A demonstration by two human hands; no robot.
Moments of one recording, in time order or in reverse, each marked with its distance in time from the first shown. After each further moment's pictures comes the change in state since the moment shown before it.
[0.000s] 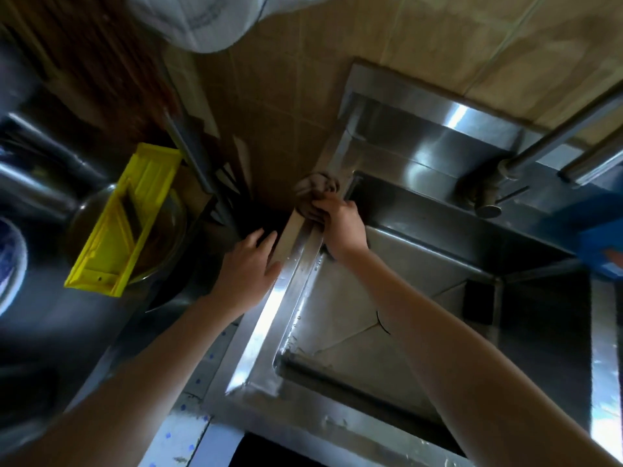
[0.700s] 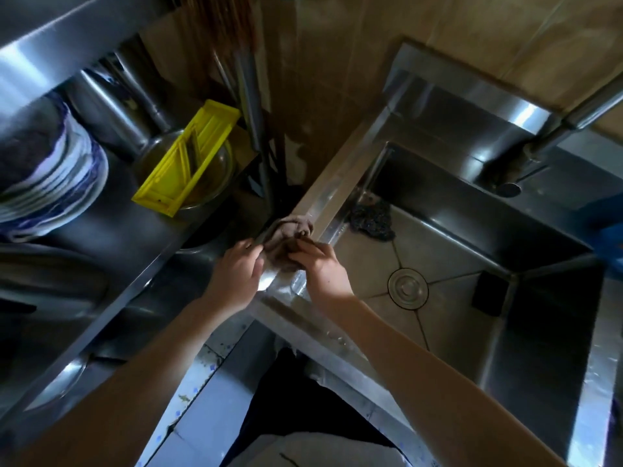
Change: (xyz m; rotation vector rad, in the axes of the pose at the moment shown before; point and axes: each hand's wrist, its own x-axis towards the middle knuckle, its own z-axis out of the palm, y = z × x) left_hand -0.149 -0.013 0.041 -0.121 0.116 -0.242; right_hand -0.186 -0.042 0.042 -0.035 -0.241 -0.283
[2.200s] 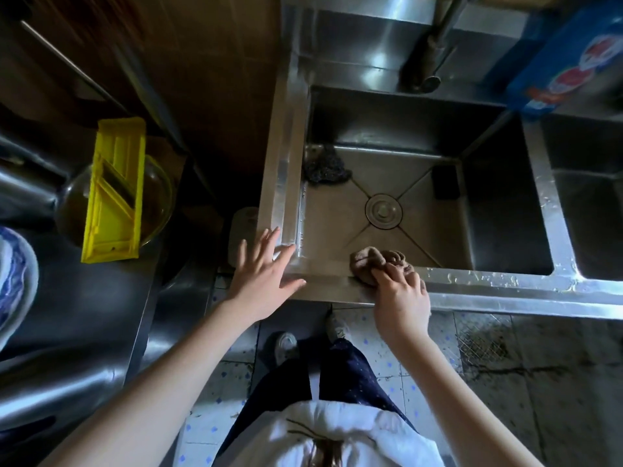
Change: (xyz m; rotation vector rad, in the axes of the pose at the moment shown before) left_hand -0.001 -0.022 0.009 0.359 -0.218 0.635; right_hand -0.151 -0.061 0.017 -0.320 0.104 0.955
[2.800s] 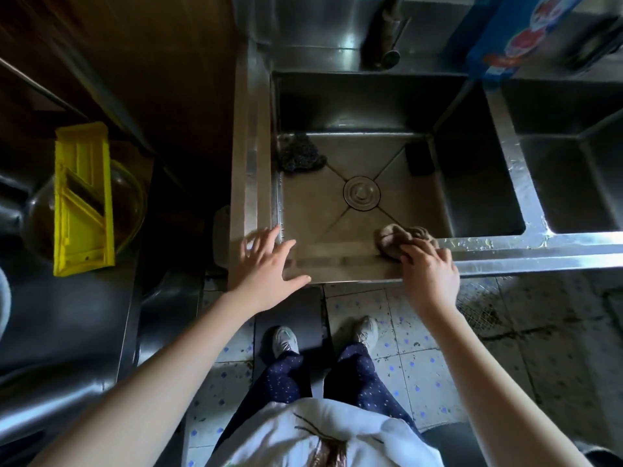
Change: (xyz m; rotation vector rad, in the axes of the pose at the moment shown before) left_hand 0.004 0.030 0.013 -0.063 -0.027 0.058; right_hand 0.000 0.072 0.004 0.156 0.186 0.223
